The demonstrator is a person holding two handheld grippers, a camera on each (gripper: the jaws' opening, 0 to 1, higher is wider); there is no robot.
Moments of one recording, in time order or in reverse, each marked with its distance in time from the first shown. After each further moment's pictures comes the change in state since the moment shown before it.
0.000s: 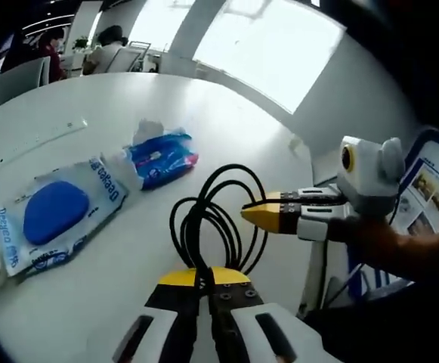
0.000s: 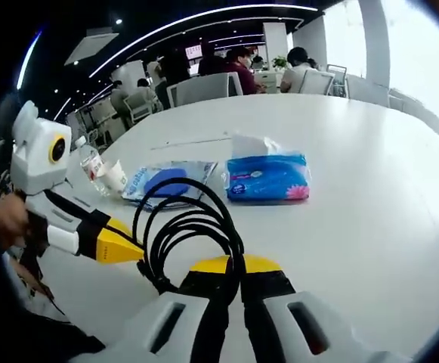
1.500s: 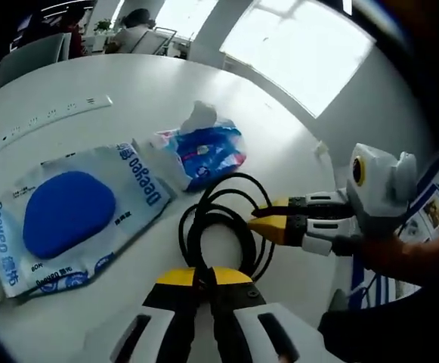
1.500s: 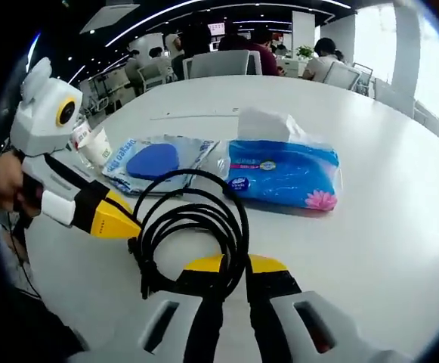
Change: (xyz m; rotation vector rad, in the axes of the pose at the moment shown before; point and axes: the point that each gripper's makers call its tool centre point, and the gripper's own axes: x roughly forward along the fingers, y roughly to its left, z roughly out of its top) left arm 0.037 0.058 0.003 -0.109 0.060 0.067; right arm 0.073 -0.009 -0.009 -0.157 0.123 0.035
